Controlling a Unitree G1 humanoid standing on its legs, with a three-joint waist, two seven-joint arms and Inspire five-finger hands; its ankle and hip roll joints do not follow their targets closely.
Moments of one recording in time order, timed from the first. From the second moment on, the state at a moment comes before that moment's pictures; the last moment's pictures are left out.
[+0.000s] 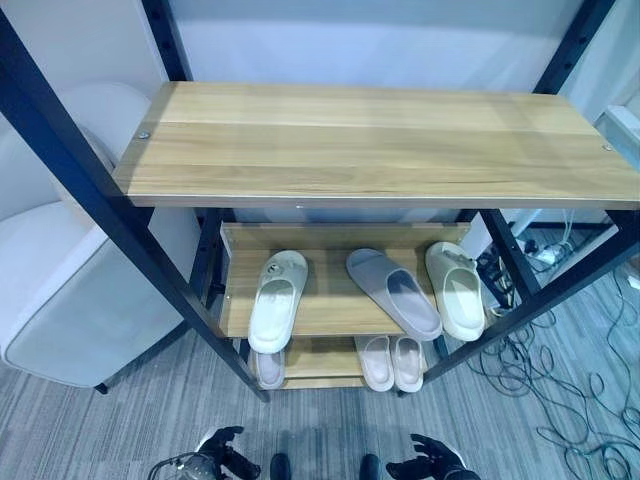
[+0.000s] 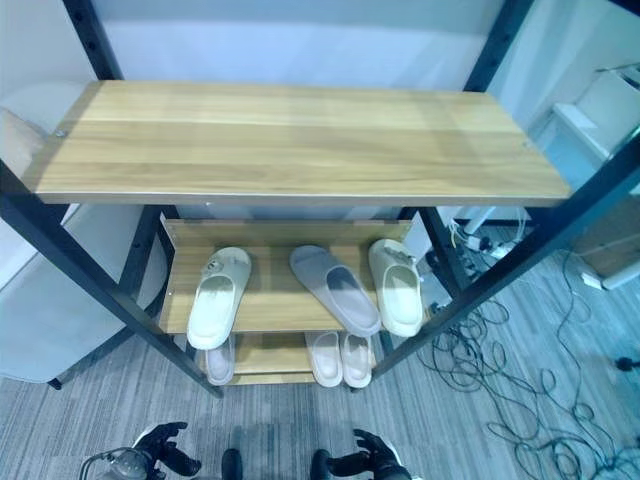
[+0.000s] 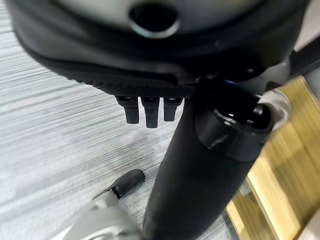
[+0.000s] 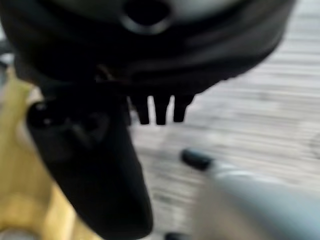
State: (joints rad) left arm -0.05 0.26 -0.26 1.22 0.02 -0.07 0.05; right arm -0.02 -0.23 0.30 1.03 0.13 -0.08 -0.05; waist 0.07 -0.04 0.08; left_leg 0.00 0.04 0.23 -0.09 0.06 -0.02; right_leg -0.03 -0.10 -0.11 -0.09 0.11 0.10
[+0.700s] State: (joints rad) left arm -0.04 0.23 -0.30 1.17 0.14 -0.07 0.05; right arm 0.16 -0.43 0.37 0.22 0.22 -0.08 0.15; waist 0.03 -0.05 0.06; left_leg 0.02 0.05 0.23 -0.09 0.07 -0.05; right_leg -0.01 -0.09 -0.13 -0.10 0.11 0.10
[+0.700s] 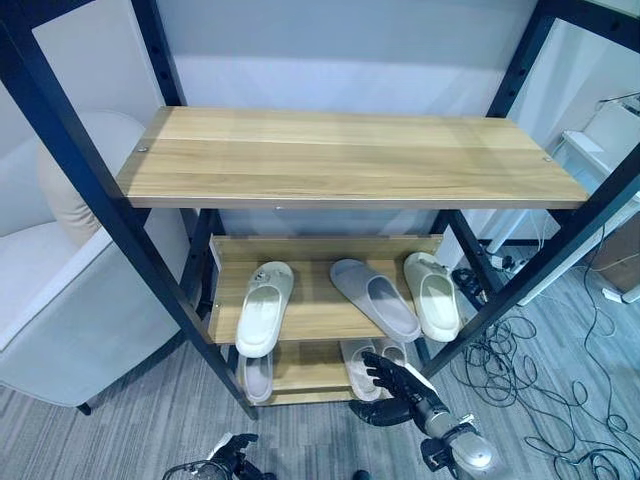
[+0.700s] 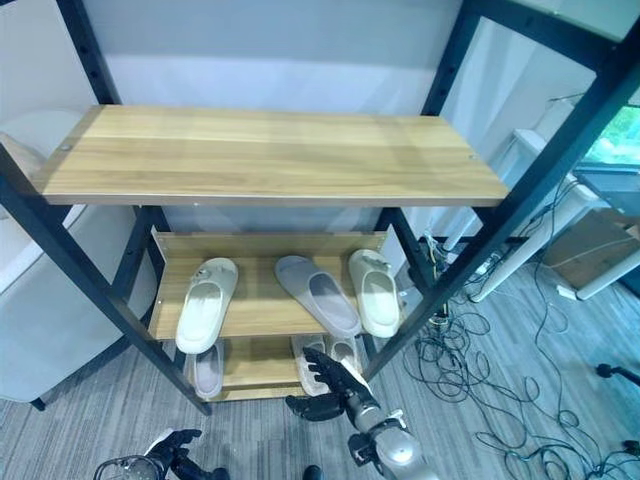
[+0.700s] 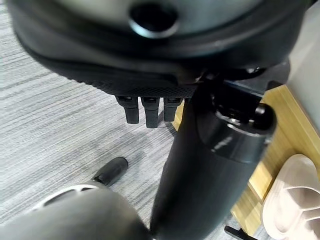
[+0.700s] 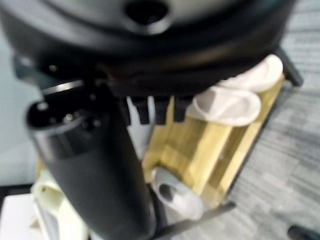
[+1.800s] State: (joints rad) left arm 0.03 0.21 -0.26 1.12 0.17 -0.09 0.05; right arm 0.09 -0.69 0.06 -0.13 -0.28 -0.18 -0.16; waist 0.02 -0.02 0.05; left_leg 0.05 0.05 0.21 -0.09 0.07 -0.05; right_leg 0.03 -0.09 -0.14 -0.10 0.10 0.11
